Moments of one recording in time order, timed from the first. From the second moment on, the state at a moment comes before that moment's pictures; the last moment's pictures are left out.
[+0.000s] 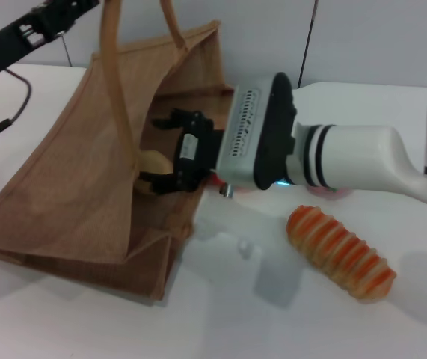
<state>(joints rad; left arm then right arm) -0.62 -1.92 0.47 0.36 -1.63 -1.76 1.59 1.13 2.04 0.17 0.34 -2.65 -0.62 0.45</state>
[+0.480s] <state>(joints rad) -0.56 -1.90 0.41 0.36 -1.62 -1.65 1.60 0.96 2.01 0.42 0.25 -2.65 -0.70 0.46</state>
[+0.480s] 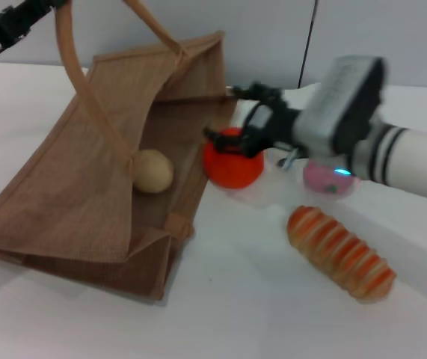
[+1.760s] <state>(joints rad) -0.57 -2.03 0.39 0.06 -2.12 -1.25 2.52 0.56 2.03 1.10 -0.04 -2.64 -1.50 0.43</state>
